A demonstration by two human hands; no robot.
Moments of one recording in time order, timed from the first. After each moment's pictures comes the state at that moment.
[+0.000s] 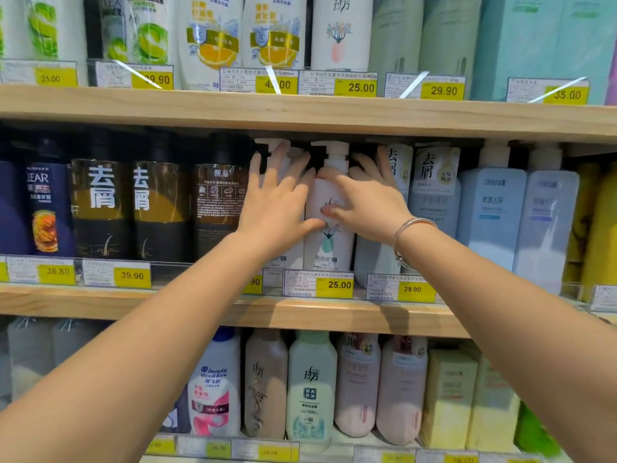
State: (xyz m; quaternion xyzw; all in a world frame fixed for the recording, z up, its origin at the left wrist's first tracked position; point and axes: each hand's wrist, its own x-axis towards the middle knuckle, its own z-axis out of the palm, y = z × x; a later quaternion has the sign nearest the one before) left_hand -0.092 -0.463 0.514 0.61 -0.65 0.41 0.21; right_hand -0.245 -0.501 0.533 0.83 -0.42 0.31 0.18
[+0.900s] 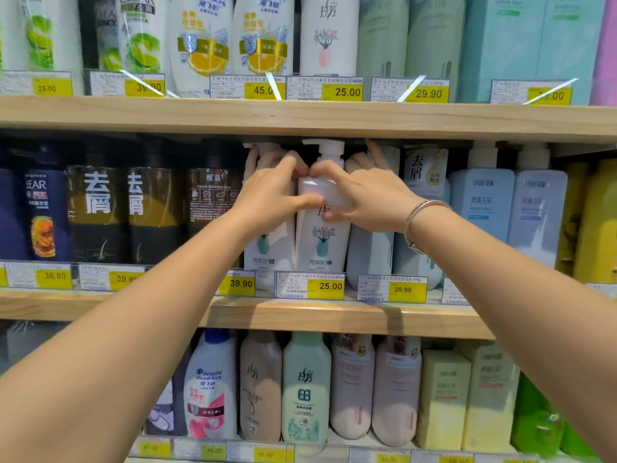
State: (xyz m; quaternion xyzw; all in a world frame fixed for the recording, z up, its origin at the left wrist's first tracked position) left_hand -0.092 -0.459 0.538 0.54 -0.72 0.15 0.42; right_hand -0.266 -0.486 0.555 0.86 -0.36 0.25 0.28
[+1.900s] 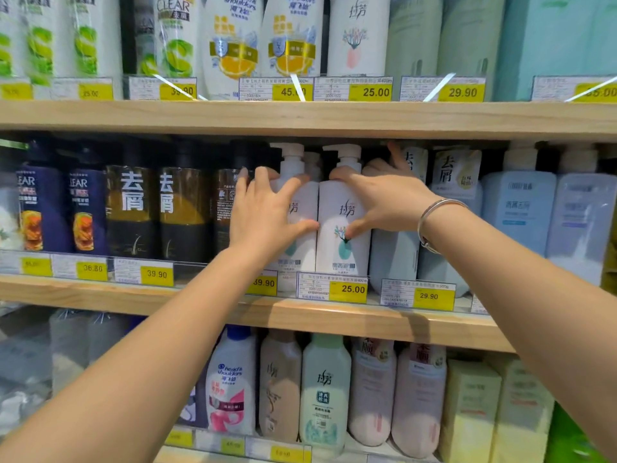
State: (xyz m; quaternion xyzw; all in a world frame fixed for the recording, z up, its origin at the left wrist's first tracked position) left_hand -0.072 -0.452 0.505 0.64 -0.59 0.35 0.35; right_hand -0.256 -0.497 0.556 0.86 -0.38 0.19 0.28
